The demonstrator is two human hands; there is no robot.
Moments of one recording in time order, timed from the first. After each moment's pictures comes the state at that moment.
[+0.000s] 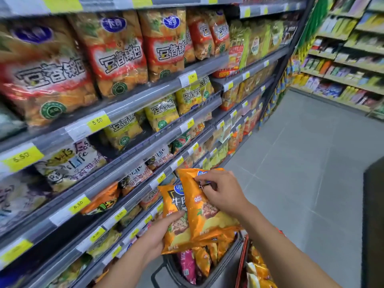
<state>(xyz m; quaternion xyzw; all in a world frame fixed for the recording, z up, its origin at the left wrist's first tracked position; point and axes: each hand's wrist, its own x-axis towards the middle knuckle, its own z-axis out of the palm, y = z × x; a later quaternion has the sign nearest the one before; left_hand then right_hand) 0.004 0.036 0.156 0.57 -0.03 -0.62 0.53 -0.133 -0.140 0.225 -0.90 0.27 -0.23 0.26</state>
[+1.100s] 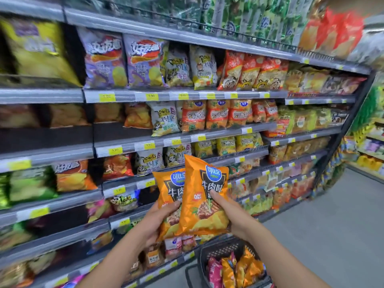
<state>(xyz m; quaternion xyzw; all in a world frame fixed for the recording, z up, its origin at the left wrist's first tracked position) -0.126 0.386 0.328 0.56 -0.13 -0.38 0.73 -0.252 0.177 0.364 -0.66 0.25 -0.02 0.71</state>
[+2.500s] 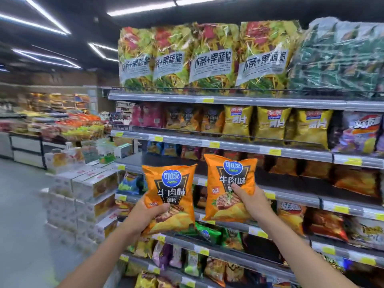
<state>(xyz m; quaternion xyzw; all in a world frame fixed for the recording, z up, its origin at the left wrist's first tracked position) -0.185 1.113 0.450 0.69 0.02 0.11 0.71 -0.109 0.797 0.493 -0.77 -0.11 -0.10 0.62</state>
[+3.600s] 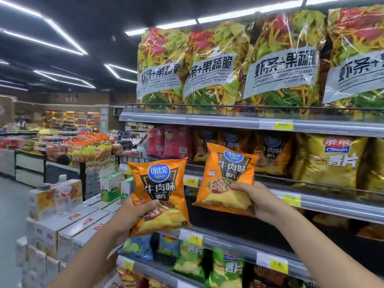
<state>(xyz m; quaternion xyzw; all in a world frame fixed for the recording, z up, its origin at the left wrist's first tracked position) 0.105 1.386 0.519 0.65 0.00 0.16 0.74 0.183 1.052 0.600 -0.69 -0.13 0.08 0.71</state>
